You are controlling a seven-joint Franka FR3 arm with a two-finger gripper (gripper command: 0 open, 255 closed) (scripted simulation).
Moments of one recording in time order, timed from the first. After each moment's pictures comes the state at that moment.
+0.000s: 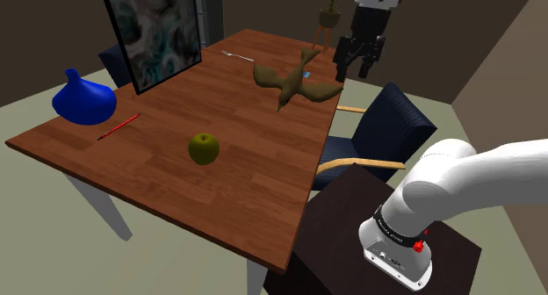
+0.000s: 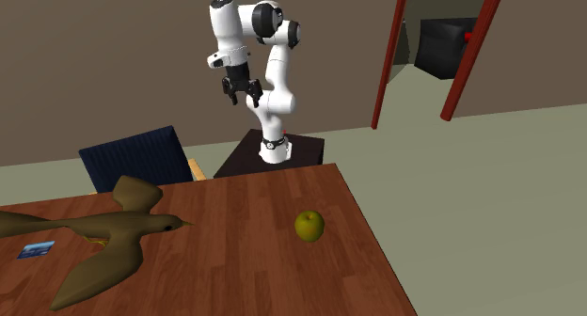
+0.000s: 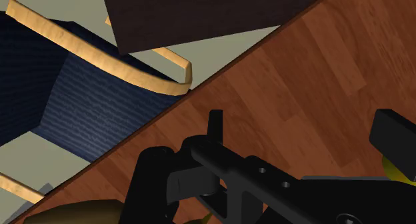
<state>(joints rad) 0.01 -0.76 -0.04 -2.28 0.05 1.45 0.14</state>
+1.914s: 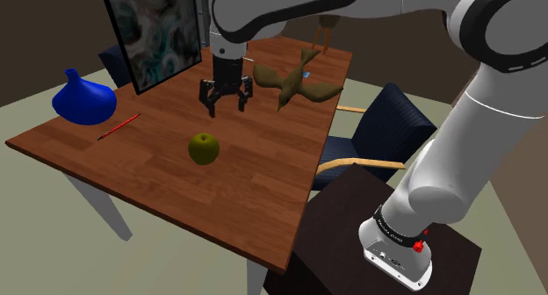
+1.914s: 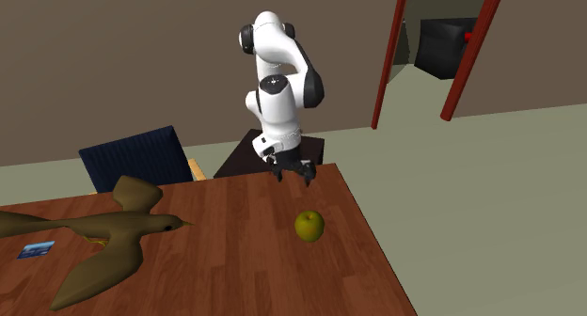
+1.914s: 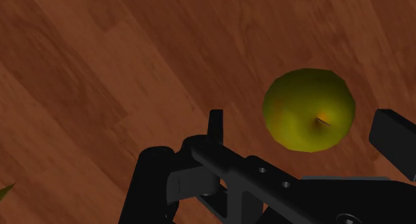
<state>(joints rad) 0.15 0.06 0.24 -1.90 0.14 1.91 0.45</state>
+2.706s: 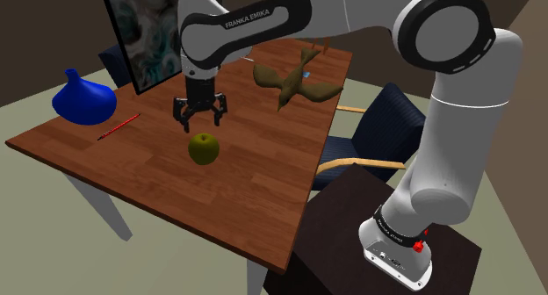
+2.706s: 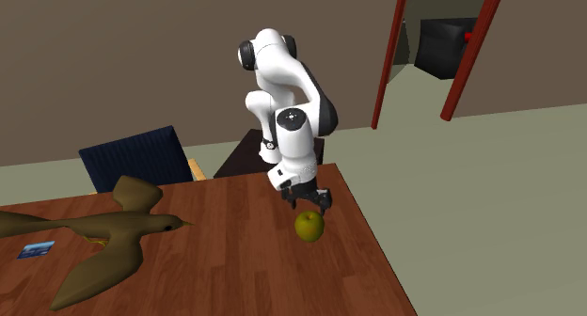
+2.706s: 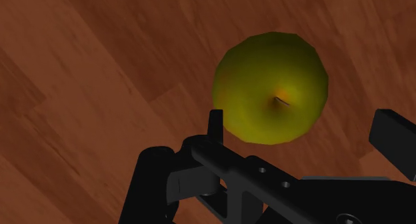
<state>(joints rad) 0.21 0.31 0.27 -1.72 0.09 1.99 0.53</state>
